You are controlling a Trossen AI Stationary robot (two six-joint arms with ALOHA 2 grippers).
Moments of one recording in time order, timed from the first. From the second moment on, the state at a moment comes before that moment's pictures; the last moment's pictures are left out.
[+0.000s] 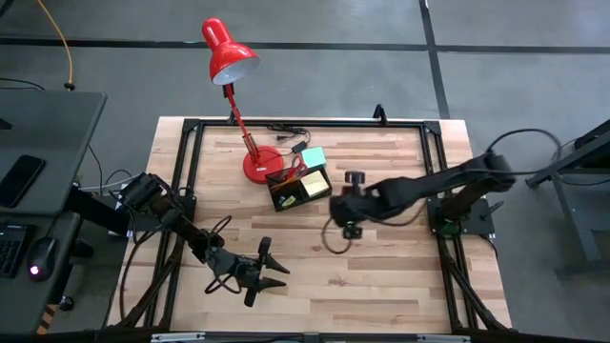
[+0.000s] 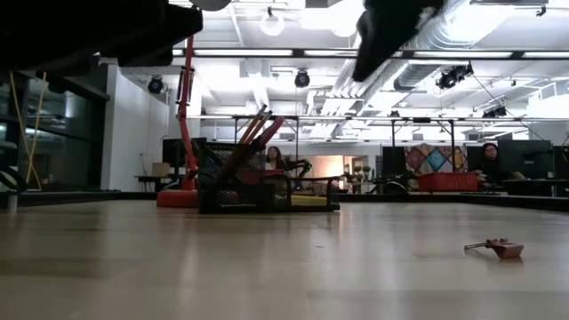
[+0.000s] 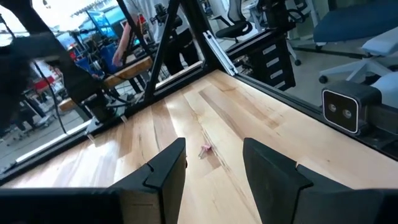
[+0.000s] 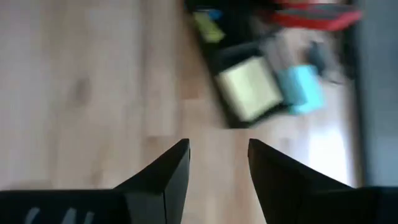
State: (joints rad) left arm -0.57 1.83 0.53 1.17 -0.45 0.37; right arm 0.24 1.61 1.38 -0.94 0.42 0.11
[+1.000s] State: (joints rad) left arm -0.57 1.83 0.59 1.34 -0.60 0.60; right arm -0.49 1.50 0.78 -0.11 0.00 -0.72
